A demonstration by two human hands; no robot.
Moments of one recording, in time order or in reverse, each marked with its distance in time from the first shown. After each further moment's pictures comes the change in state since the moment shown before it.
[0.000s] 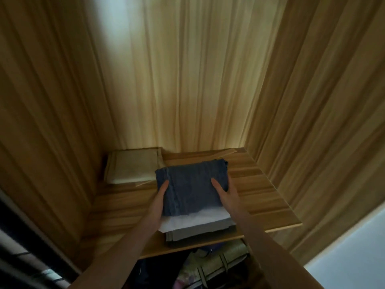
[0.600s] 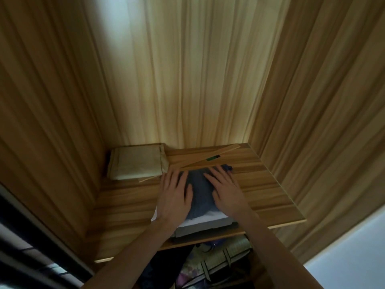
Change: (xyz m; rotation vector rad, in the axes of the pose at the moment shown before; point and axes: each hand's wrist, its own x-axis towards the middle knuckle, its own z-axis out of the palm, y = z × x) left_hand 0.000 -0.019 0.016 1.464 0.257 1.067; right_hand 0.000 0.010 -0.004 -1.082 -0.145 -0.564
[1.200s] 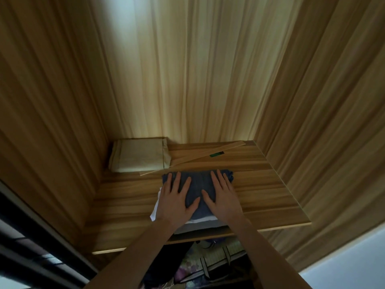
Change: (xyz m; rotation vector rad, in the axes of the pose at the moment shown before) left_hand -0.021 -0.014 0.038 0.127 -0.276 -0.065; right_hand -0.011 0.004 0.049 0.074 -0.106 0.210
